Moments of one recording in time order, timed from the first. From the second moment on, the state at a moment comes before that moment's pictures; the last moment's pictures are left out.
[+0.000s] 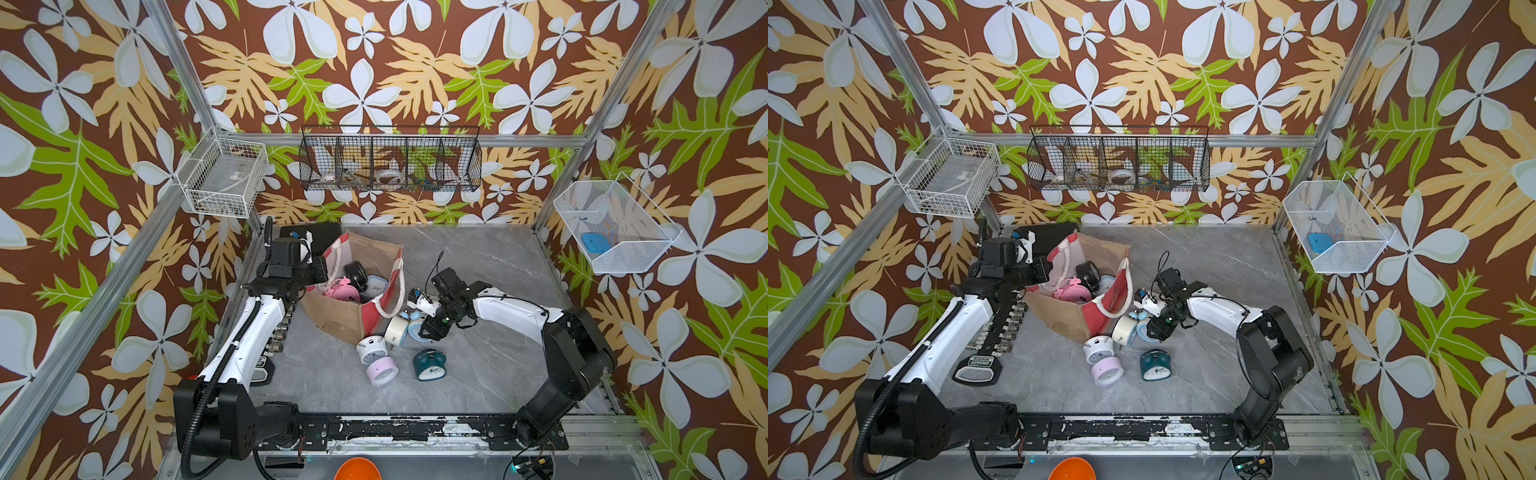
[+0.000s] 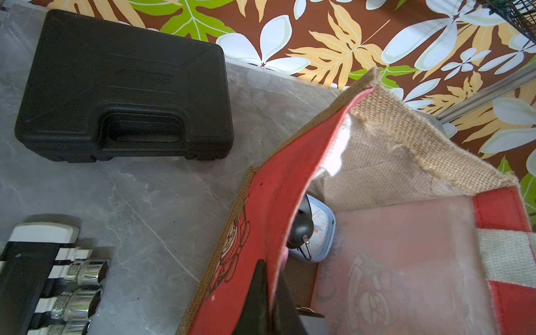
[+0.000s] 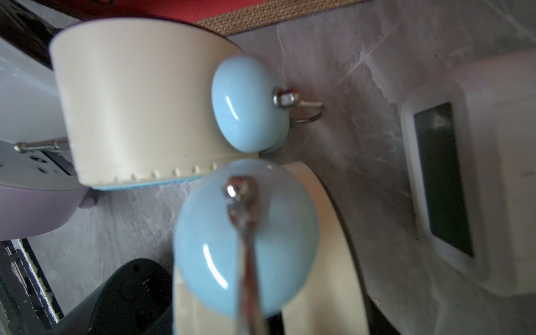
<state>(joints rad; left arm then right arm) -0.08 1.30 1.07 -0.42 0.21 -0.31 0.55 1.68 1.08 -0.64 -0.32 -0.38</state>
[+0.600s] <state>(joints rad) -0.08 1.30 1.07 -0.41 0.21 -0.31 0.55 1.59 1.08 -0.65 -0.28 -0.36</state>
